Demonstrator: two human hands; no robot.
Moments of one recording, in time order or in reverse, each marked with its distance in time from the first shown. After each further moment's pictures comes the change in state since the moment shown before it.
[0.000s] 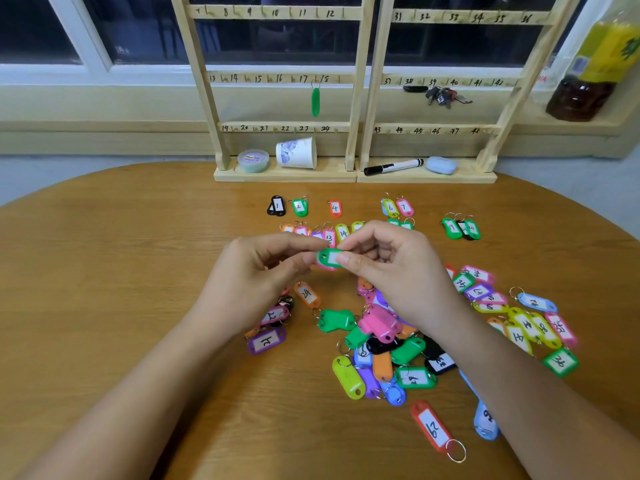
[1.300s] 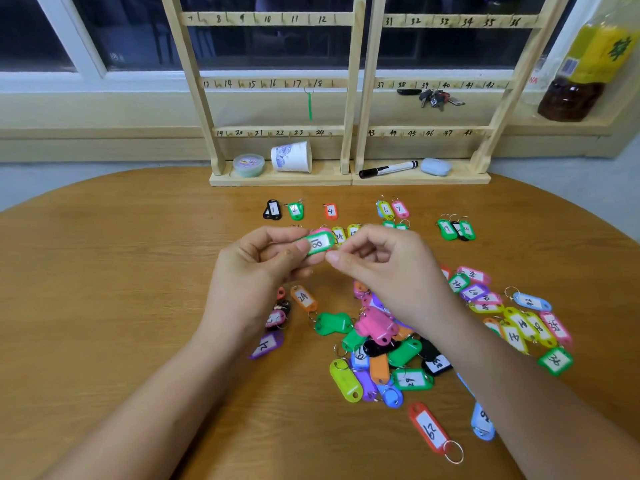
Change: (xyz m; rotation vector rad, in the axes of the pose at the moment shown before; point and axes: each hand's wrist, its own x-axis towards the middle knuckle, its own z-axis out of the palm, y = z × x) left_hand 0.000 0.014 0.025 -0.570 0.216 -0.213; right_hand 0.000 -0.007 0.001 -0.090 0.059 0.031
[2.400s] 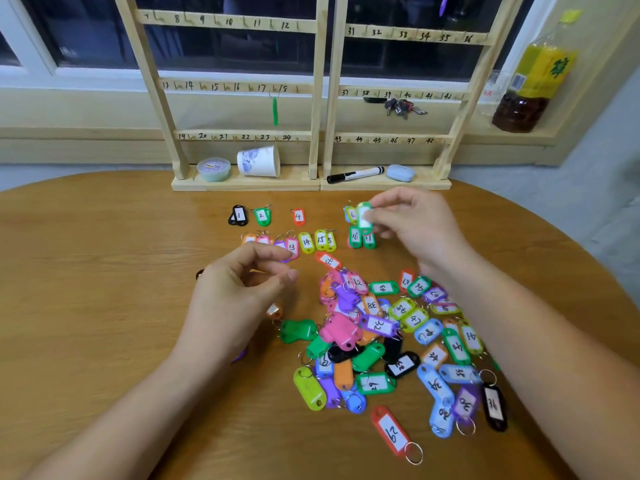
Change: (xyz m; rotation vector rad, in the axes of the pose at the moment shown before) left_hand -0.002 -0.017 0.006 0.409 -0.017 0.102; right_hand 0.055 0.009 -0.075 0.022 0.261 0.284
